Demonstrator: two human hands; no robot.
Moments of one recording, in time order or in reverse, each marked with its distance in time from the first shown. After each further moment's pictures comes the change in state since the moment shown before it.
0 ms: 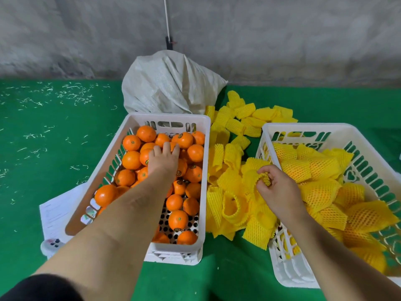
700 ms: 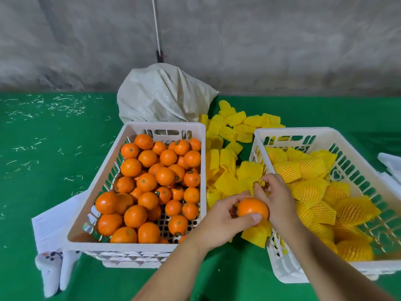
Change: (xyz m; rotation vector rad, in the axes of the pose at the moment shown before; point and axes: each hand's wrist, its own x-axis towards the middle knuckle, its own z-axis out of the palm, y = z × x) left_hand -0.170 0.101 -0.048 -1.788 -0.397 0.461; right_hand -0.033 -0.017 0.003 0.067 0.122 0.034
